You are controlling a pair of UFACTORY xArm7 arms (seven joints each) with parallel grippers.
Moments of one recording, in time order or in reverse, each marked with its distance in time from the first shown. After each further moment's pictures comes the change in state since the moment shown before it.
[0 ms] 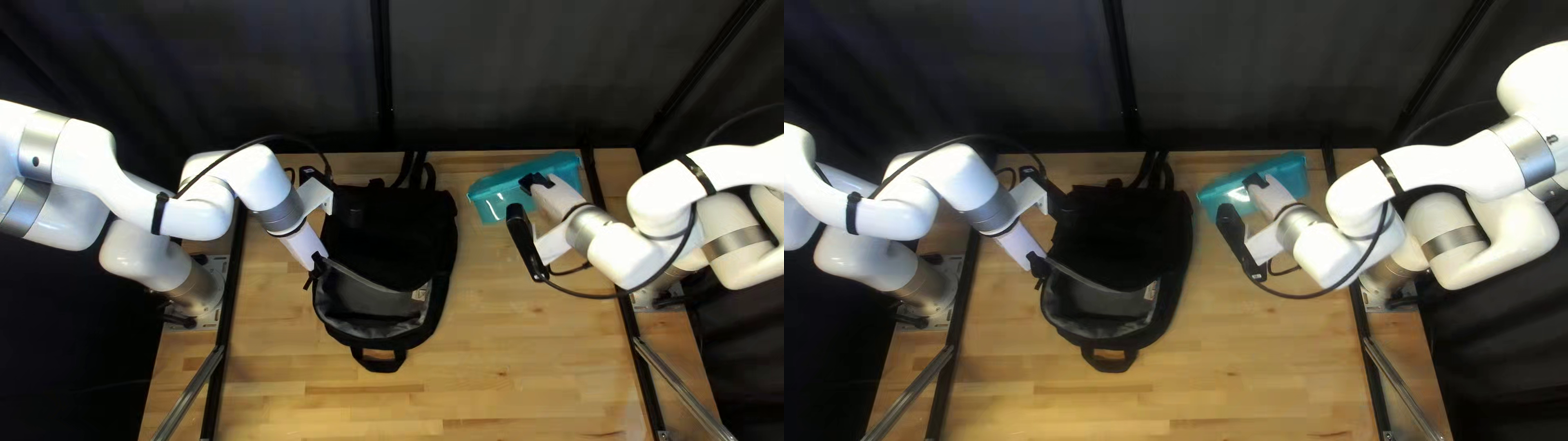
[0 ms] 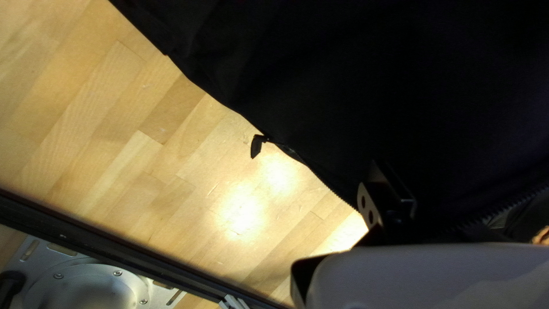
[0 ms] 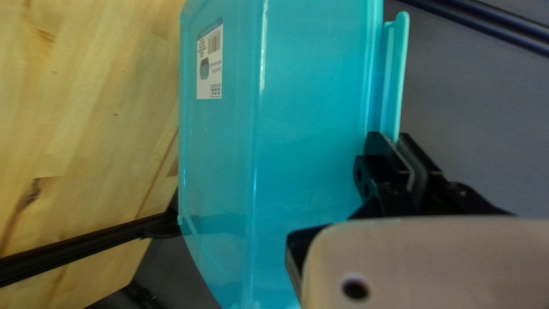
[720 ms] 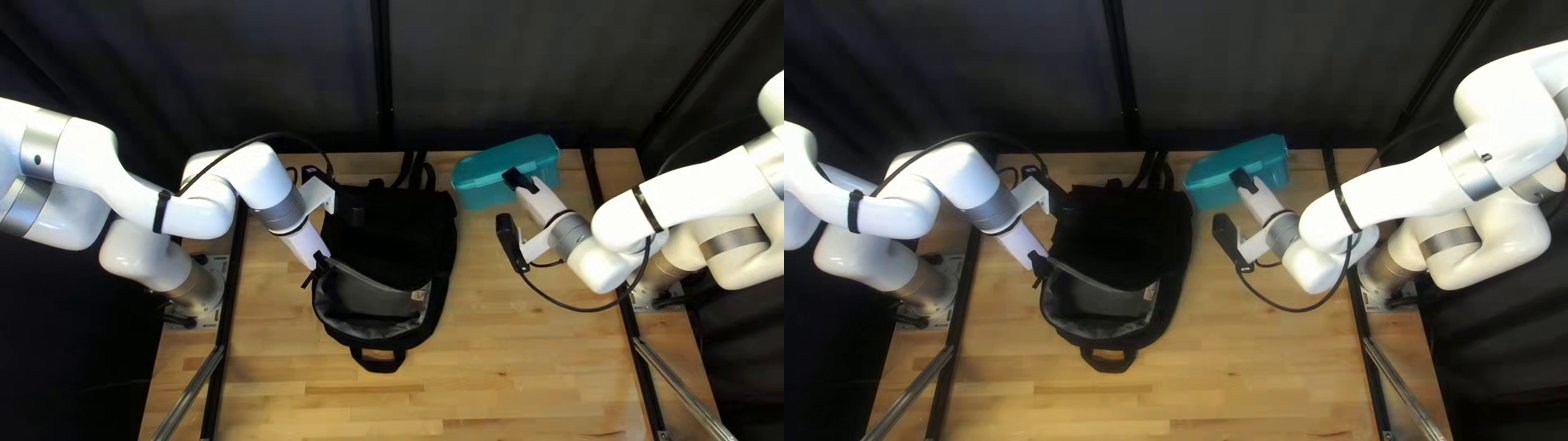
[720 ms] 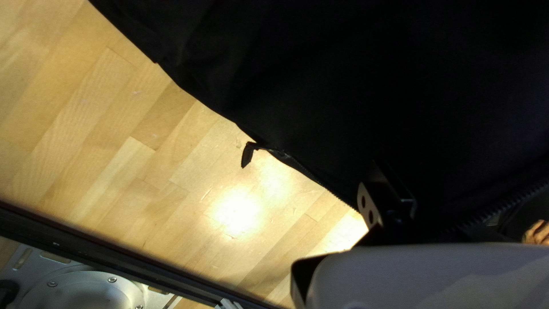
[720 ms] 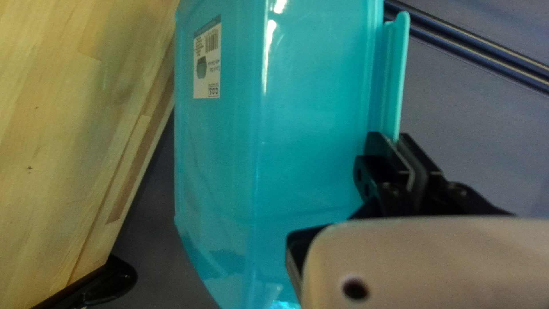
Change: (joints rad) left arm -0.009 0.013 0.018 0.007 -0.010 -0.019 0.027; right arm -0.042 0.221 0.055 -0.043 -0.287 0.069 0.338
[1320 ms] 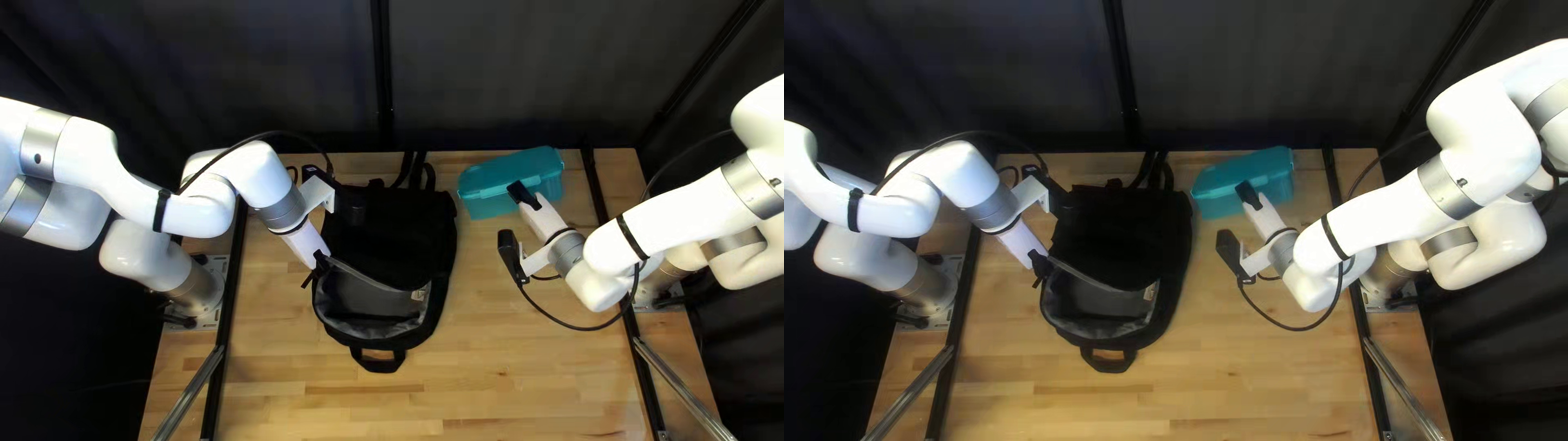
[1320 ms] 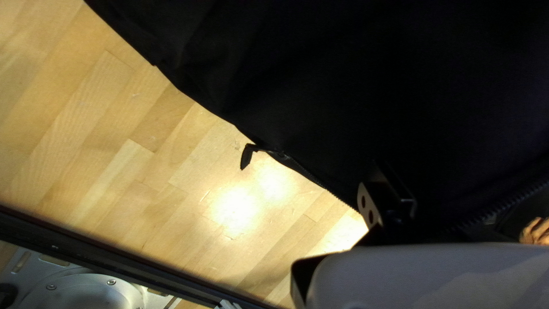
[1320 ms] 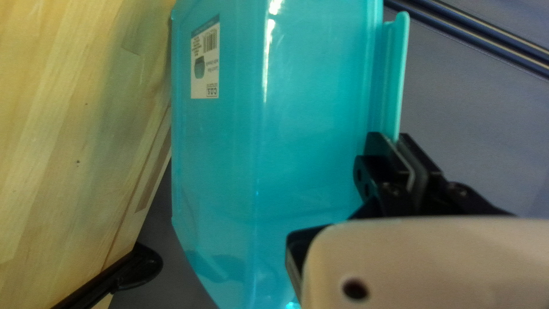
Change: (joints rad) left arm -0.005 0.002 0.006 0.005 -0.006 0.000 0.008; right arm 0.043 0.108 0.064 0.010 0.083 0.078 0.100
